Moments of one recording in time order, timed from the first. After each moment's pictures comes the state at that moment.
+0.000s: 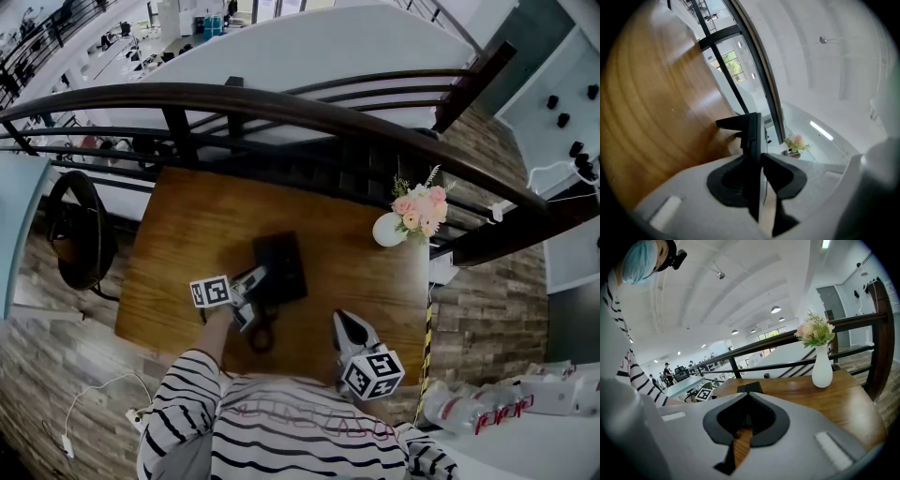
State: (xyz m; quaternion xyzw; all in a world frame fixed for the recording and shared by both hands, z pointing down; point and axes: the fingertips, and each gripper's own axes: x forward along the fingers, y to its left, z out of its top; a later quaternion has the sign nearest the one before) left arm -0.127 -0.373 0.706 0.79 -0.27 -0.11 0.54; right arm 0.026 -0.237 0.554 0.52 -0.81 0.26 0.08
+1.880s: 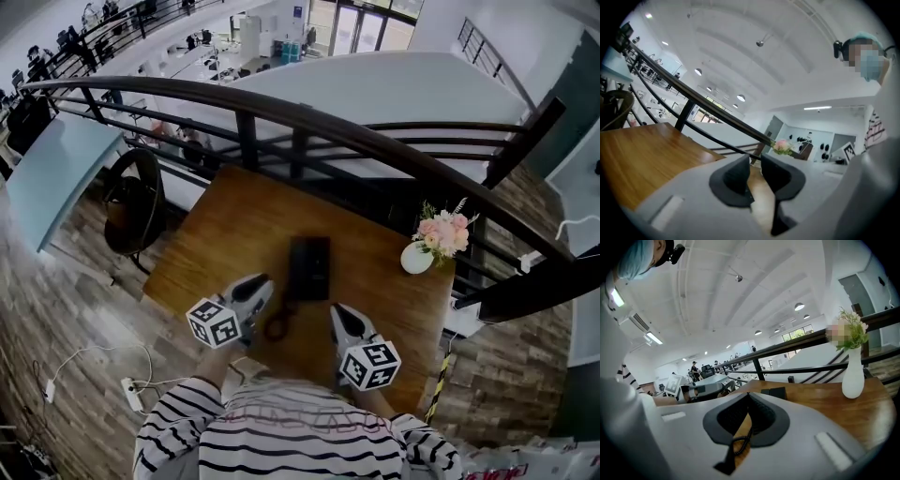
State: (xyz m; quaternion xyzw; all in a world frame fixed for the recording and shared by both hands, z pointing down) left arm -0.154 -0.243 0.531 0.87 -0.42 -0.09 0.24; right arm -0.006 -0.211 0.529 0.38 -0.89 0.23 0.07
